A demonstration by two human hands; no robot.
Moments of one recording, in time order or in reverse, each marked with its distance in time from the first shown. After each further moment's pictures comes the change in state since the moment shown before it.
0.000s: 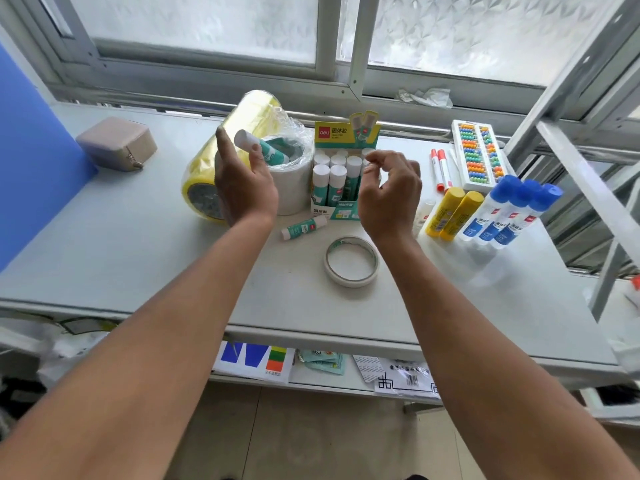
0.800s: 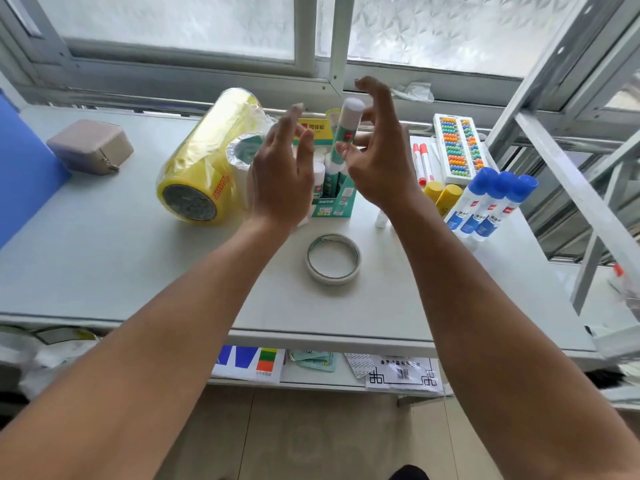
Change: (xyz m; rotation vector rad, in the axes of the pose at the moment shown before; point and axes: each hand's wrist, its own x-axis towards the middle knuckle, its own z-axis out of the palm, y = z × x) left_hand -0.033 0.046 0.020 -0.101 -0.160 0.553; right_hand 0.047 -0.011 -0.027 0.126 -0.289 -0.191
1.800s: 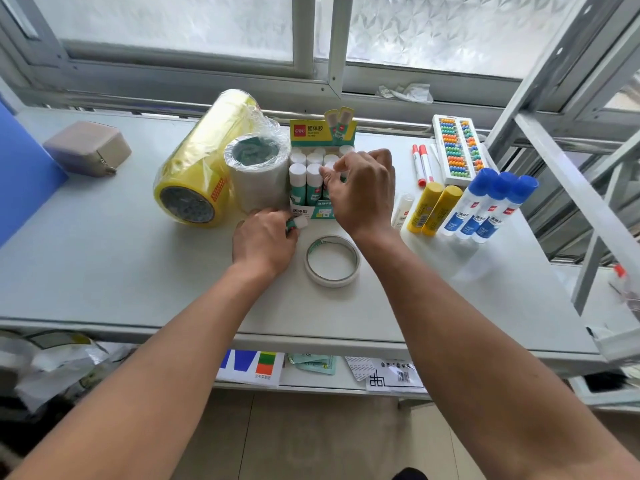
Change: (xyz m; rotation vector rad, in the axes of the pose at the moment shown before) left_hand -0.060 -0.043 -0.009 0.489 -0.618 -0.243; right_hand -0.032 0.021 0.039 -0.460 0.143 0.060
